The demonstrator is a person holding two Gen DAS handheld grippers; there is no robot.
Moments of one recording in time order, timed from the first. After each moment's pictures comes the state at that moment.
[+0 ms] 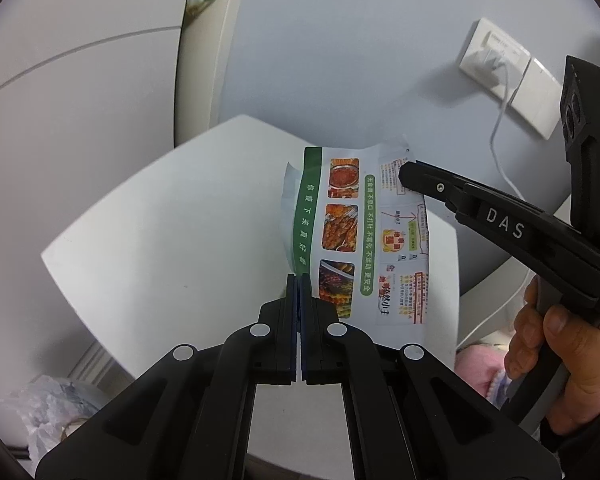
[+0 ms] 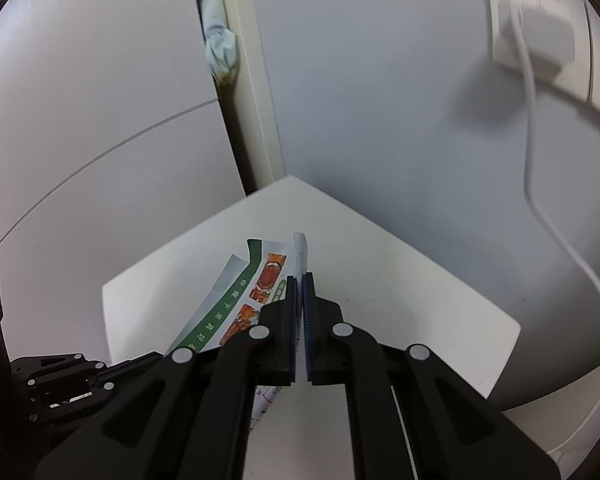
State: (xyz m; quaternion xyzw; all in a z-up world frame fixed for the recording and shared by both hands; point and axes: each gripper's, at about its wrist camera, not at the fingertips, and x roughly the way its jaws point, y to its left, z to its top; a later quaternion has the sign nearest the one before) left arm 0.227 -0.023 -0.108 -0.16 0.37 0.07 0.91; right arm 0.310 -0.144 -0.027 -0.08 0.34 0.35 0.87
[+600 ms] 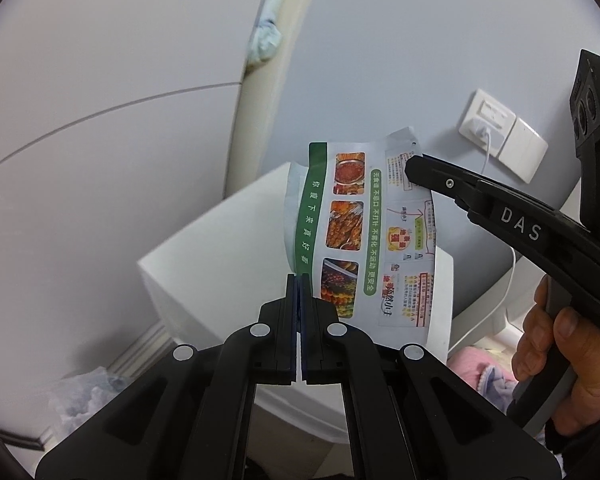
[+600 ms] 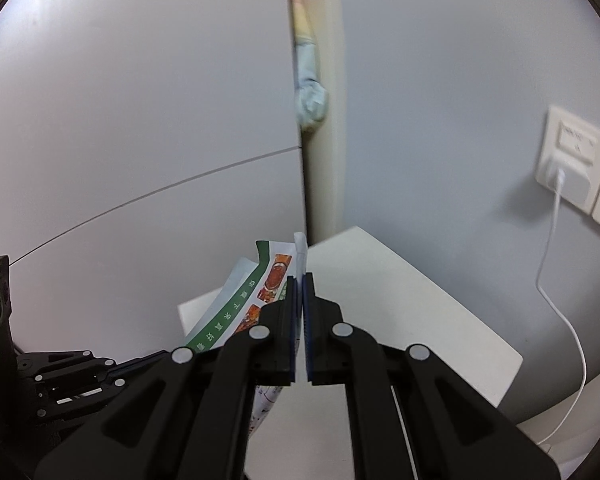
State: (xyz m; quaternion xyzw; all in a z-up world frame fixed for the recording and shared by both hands) left arm 0.135 0.022 -0.059 -0.16 0.32 0.11 0.93; right arm 0.223 -0.091 0.036 -0.10 0.28 0.40 0.87
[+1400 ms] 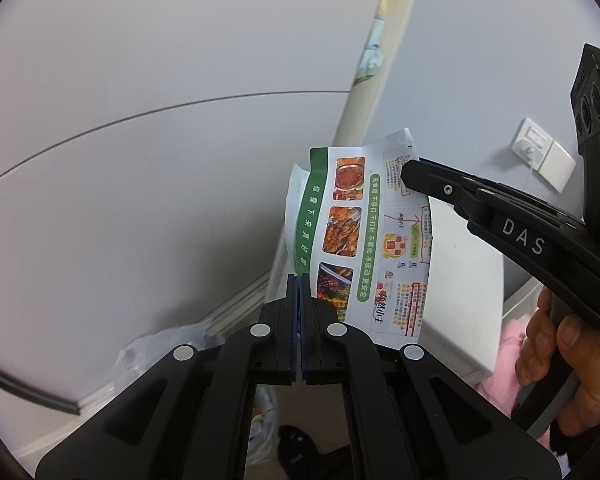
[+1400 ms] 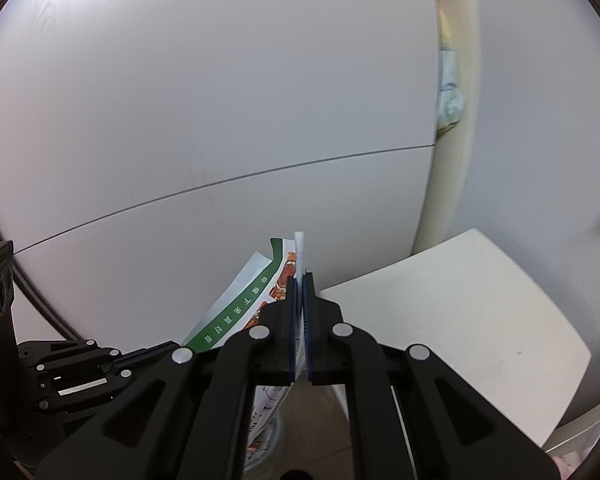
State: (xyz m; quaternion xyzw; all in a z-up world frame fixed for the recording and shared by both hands) left arm -0.010 0.096 -0.072 -0.18 0.32 0.21 0.91; right arm 0.097 0.007 0.013 -0.14 0.28 0.49 0.81
